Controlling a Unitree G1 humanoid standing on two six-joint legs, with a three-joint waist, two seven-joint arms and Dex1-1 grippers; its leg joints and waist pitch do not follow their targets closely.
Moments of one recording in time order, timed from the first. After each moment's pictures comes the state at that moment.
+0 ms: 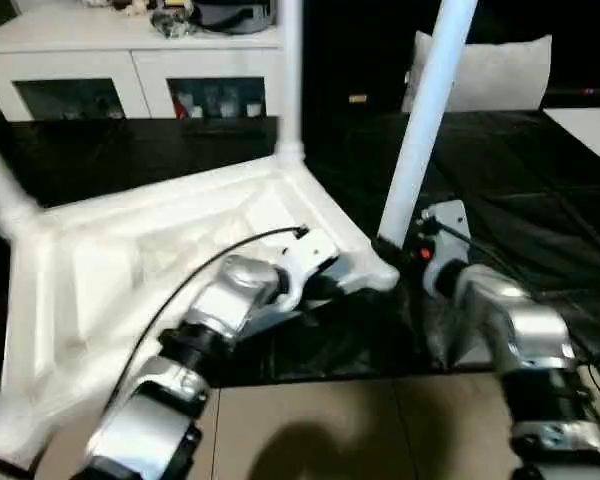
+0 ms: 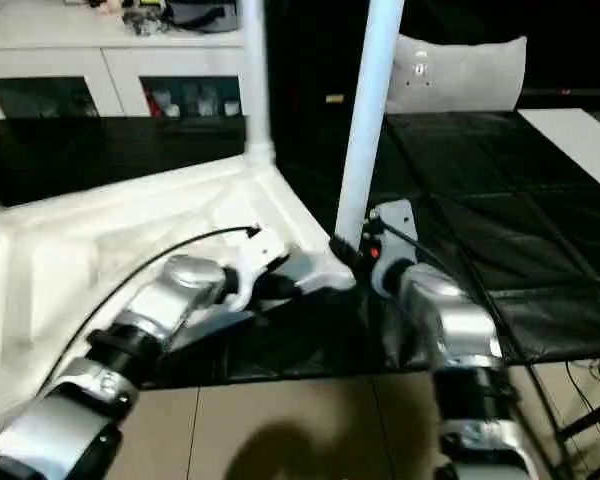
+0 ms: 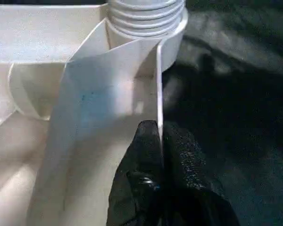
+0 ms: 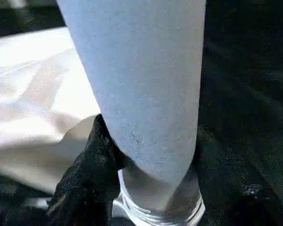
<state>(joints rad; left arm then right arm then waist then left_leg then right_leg) -0.70 0.07 -0.27 0.68 0.11 0.35 -0.81 -0.46 -0.19 -0.08 0.30 0.18 0.52 0.46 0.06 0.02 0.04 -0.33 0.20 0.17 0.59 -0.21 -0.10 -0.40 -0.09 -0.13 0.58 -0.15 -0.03</state>
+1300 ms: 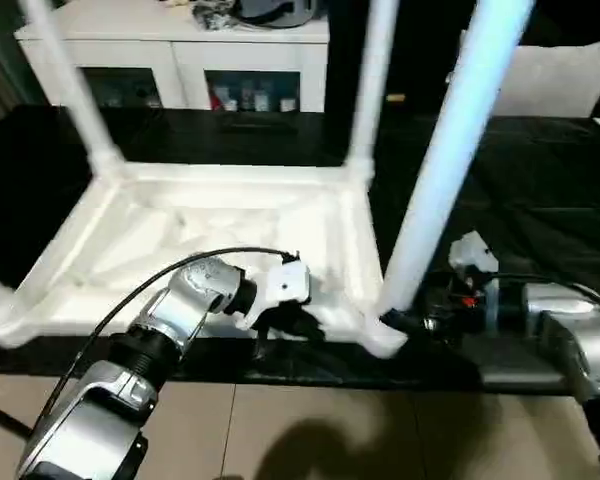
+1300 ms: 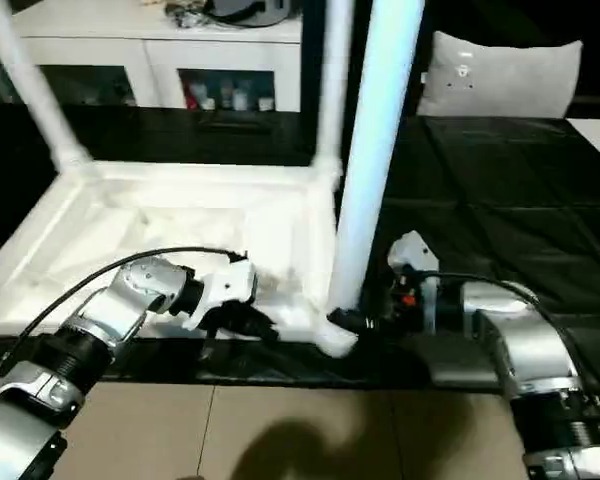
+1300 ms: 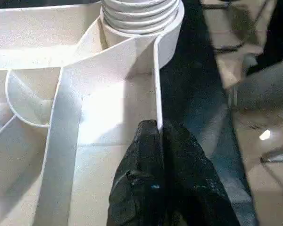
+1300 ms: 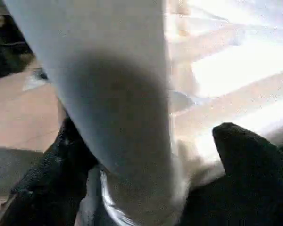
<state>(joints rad) -0.65 0.32 -0.41 0.63 0.07 -0.03 -1.33 -0.33 -0.57 0.08 0.21 0.31 0.36 1.28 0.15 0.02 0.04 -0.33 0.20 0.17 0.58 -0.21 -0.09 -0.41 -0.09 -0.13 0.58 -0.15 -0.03</state>
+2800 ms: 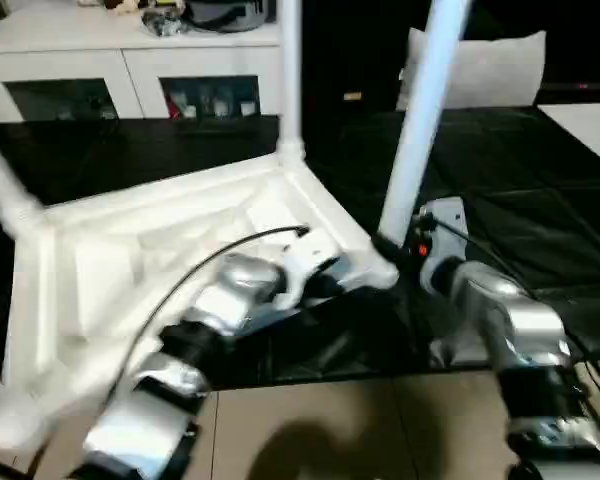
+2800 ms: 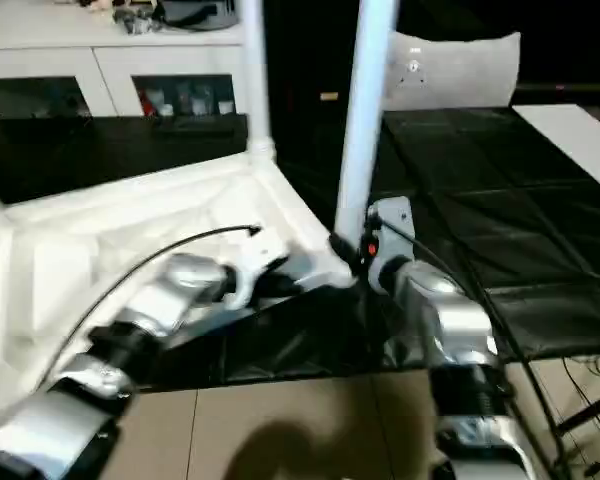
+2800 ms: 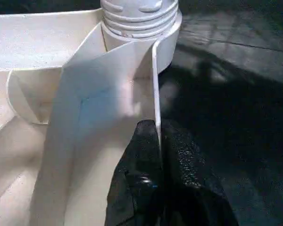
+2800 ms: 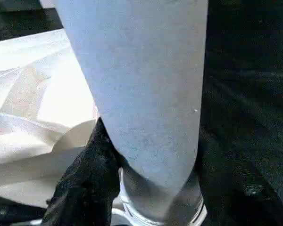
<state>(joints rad) -0.73 0.06 -0.28 0.74 0.10 0.28 -0.79 -0.48 -0.18 -0.08 0.30 0.19 0.53 0.38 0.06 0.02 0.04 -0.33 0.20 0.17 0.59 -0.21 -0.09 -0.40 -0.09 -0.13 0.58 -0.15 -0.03</state>
